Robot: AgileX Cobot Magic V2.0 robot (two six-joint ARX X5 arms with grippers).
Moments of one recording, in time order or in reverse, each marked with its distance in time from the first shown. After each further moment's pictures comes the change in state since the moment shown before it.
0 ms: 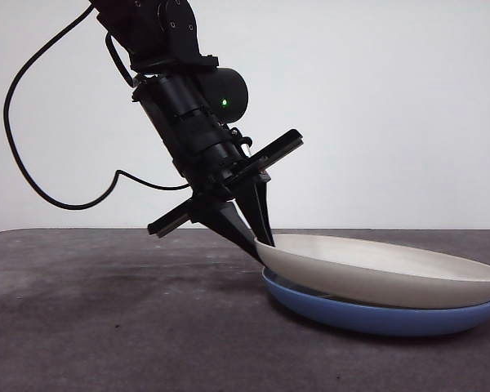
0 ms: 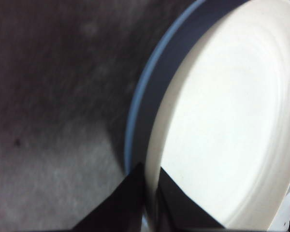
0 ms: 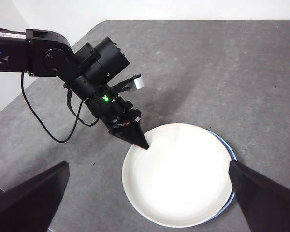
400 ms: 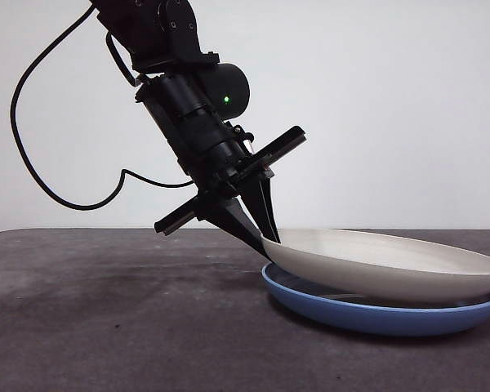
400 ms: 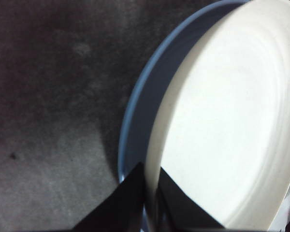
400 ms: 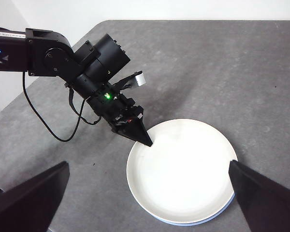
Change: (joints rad) left arm 0.000 0.000 0.003 0.029 0.000 -0.018; right arm 0.000 0.000 0.000 0.000 0.000 0.000
